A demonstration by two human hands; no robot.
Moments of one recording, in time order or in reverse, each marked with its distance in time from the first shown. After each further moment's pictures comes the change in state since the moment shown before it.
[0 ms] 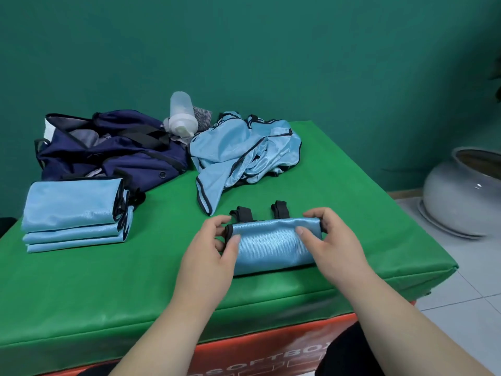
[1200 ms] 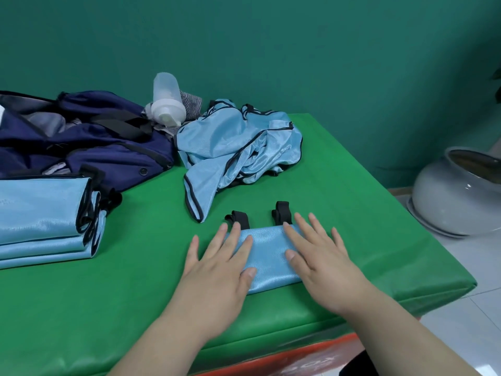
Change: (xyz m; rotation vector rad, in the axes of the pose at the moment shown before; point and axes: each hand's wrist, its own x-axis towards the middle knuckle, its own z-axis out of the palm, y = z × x) left_hand 0.034 -0.041 0.021 0.741 -0.494 0.326; right_hand 0.022 0.009 0.024 -0.676 -0.404 -0.161
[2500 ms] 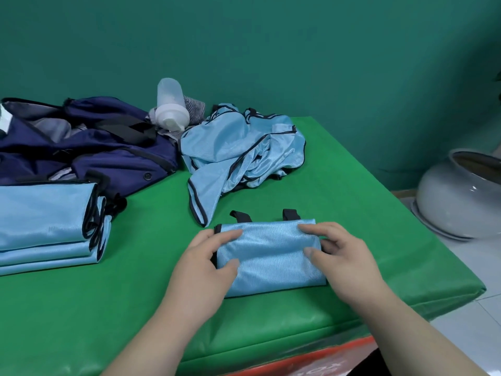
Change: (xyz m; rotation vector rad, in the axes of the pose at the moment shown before) left_hand 0.000 -0.012 -0.016 -0.867 0.299 -0.246; right_hand -0.003 0.001 -0.007 1.016 0.322 0.149
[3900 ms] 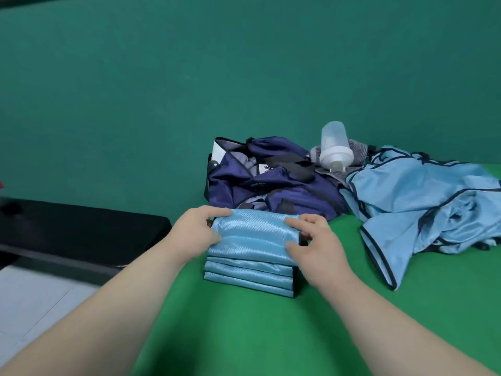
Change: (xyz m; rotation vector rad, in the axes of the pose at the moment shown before) left_hand 0.060 -0.098 -0.324 0.262 0.239 -0.279; right_hand 0.072 -0.104 0.323 -0.116 -0.308 -0.258
